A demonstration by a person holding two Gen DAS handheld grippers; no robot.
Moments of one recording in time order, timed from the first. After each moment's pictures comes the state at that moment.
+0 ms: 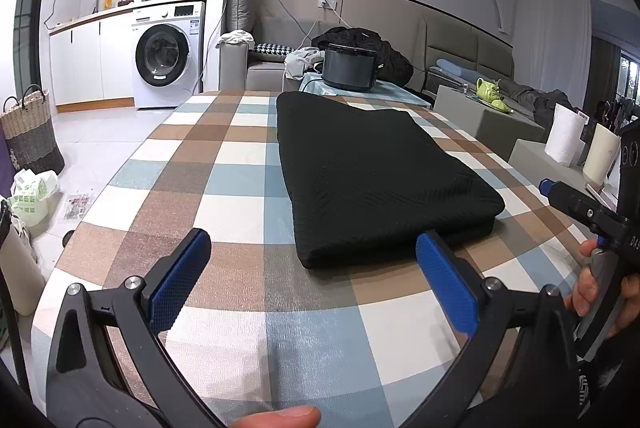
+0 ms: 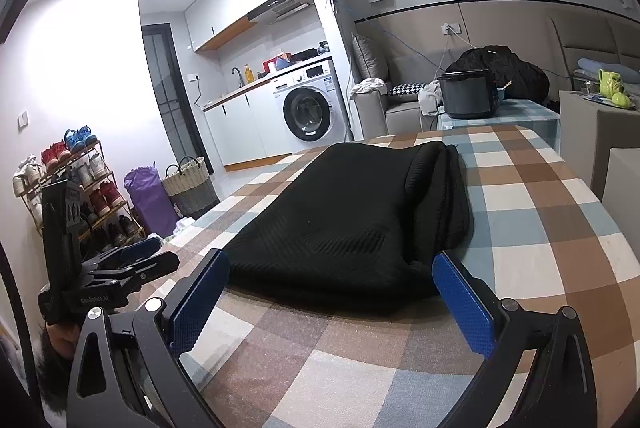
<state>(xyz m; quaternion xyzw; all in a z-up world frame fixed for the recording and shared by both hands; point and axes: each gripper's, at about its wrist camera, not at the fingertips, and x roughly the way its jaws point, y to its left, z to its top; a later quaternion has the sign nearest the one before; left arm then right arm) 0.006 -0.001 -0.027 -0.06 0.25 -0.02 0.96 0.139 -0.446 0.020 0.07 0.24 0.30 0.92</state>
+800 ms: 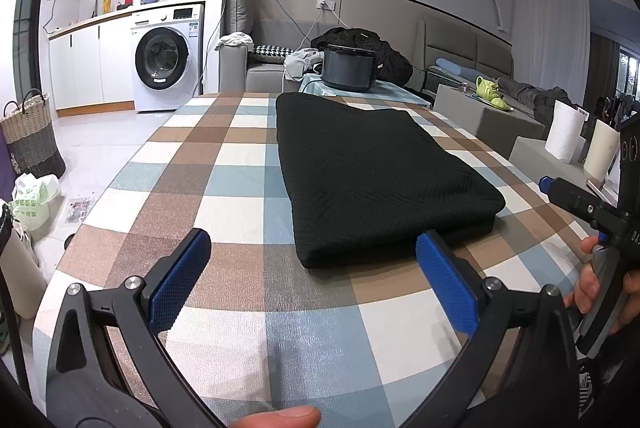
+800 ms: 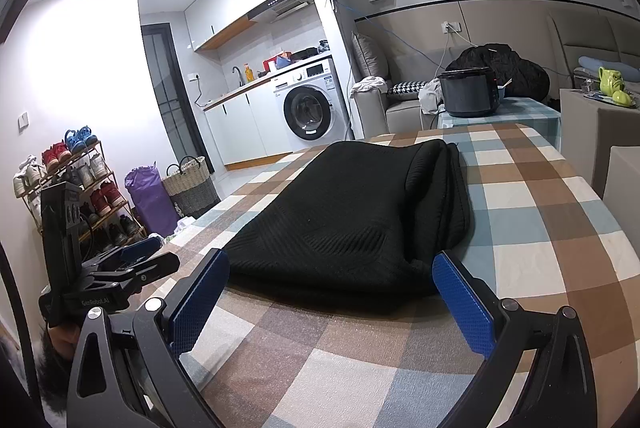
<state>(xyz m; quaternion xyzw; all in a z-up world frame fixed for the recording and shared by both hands) 0.005 -0.001 -0.027 -0.06 0.25 -0.02 0.97 0.136 -0.444 0.020 0.07 0.24 0.30 0.92</state>
